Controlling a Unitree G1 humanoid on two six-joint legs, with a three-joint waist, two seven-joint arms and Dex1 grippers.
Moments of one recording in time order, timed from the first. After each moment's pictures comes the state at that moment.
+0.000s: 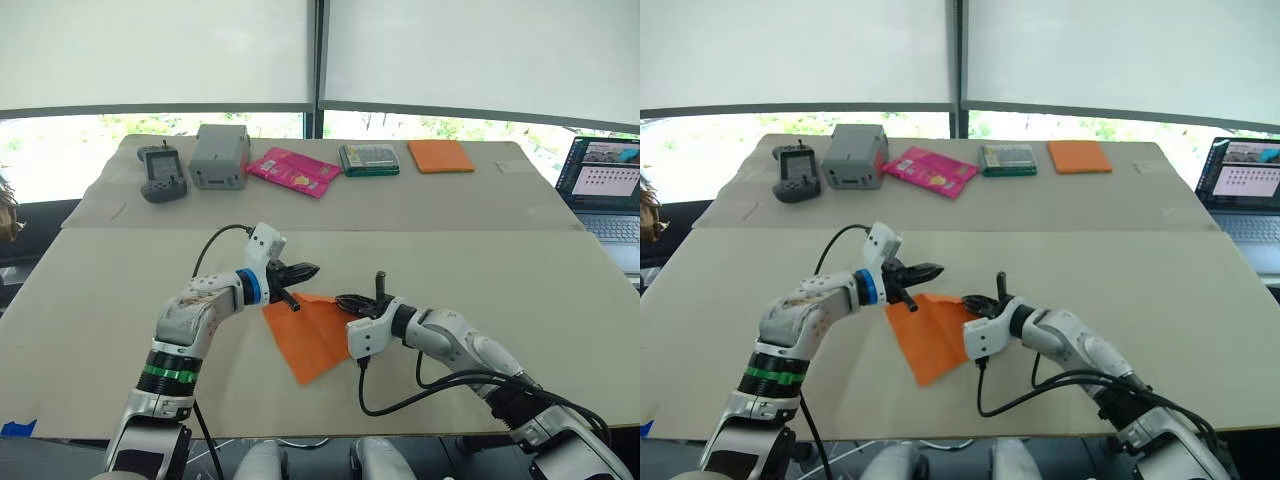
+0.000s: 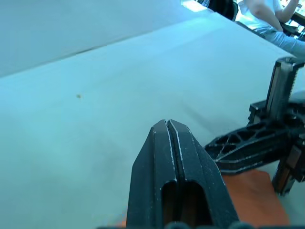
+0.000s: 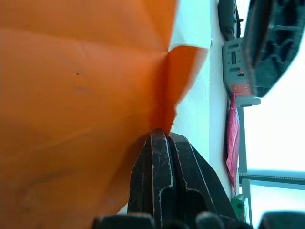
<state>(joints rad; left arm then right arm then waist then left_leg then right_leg) -0.52 0.35 -0.05 0.01 -0.41 0.72 -0.76 -0.43 -0.56 0.49 0.16 -0.69 -0.41 0.36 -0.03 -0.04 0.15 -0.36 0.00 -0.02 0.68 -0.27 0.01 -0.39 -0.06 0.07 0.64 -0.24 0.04</state>
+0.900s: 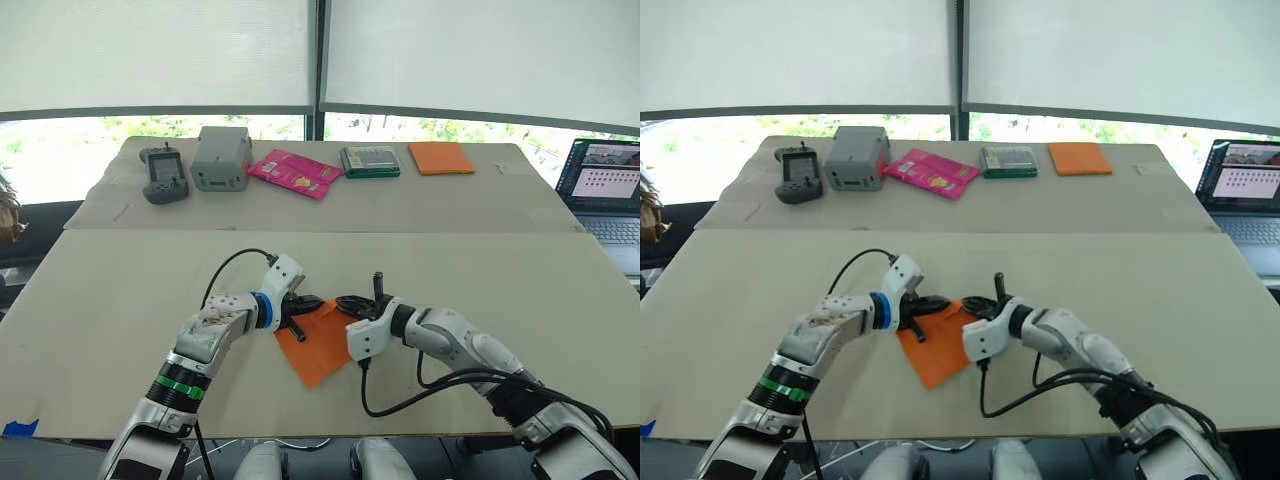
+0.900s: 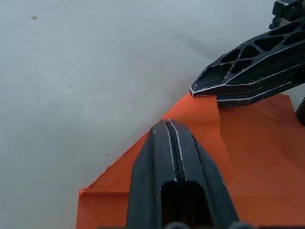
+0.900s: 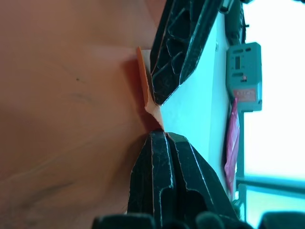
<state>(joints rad) -0.46 0.37 -0.23 0.04 -0.27 0.68 -0.75 -0.46 -0.59 0.53 0.14 -0.73 -0.42 0.39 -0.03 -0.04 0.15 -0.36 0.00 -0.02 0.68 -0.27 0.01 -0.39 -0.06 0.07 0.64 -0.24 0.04</state>
